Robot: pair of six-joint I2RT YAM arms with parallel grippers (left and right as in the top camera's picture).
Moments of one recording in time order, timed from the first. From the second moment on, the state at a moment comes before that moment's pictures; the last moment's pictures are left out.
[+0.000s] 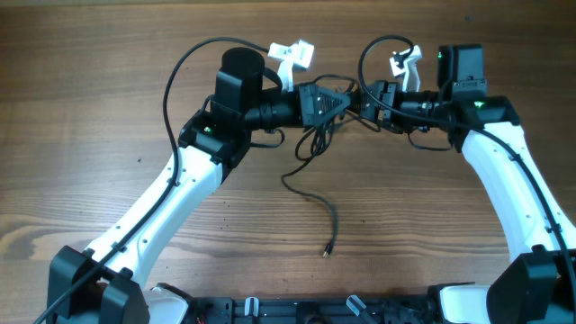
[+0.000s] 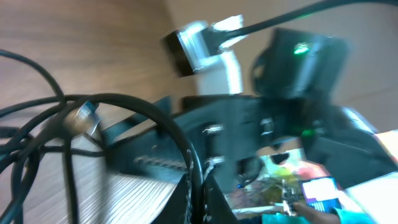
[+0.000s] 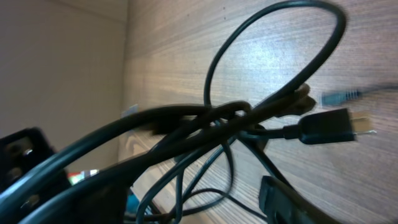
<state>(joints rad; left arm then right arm) -0.48 1.52 1.15 0.02 0.82 -0.83 0.09 1.54 1.20 -0.61 -0.86 0.42</state>
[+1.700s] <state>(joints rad) -0.30 1.52 1.15 0.59 0.68 -1.77 0.28 1.54 1.18 0.11 -1.23 0.35</state>
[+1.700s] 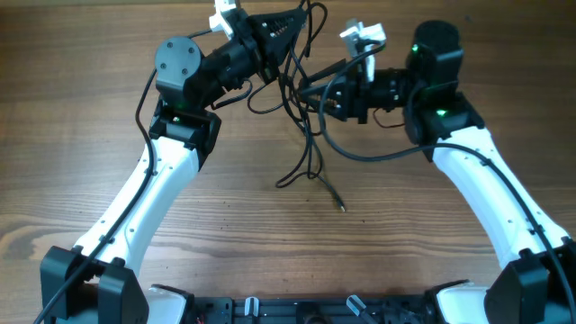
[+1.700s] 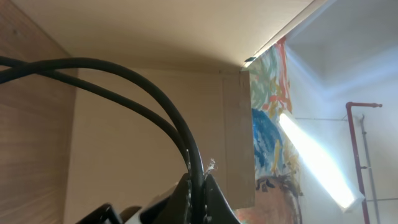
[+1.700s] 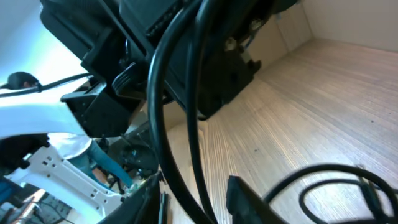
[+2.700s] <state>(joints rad) -0.39 1.52 1.16 -0.21 0.71 -0.61 0.28 1.49 1.54 -0.94 -0.25 0.52</state>
